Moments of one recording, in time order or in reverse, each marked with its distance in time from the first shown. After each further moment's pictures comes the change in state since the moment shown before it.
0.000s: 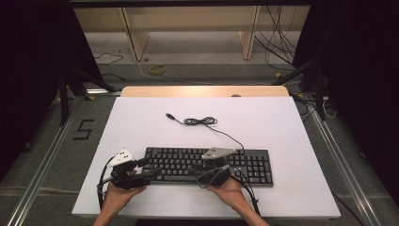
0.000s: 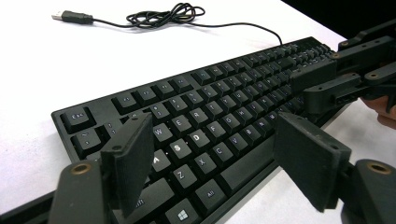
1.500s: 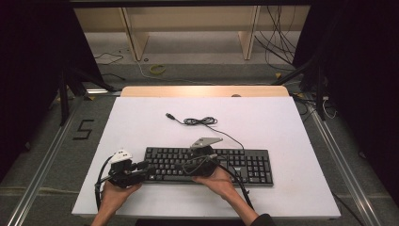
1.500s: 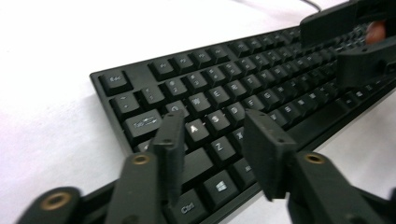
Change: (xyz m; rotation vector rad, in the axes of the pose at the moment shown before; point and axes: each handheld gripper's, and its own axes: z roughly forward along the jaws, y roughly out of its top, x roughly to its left) left arm 0.013 -0.005 0.001 0.106 0.096 -0.043; right arm 0.001 0.033 0.028 0.026 0.008 0.011
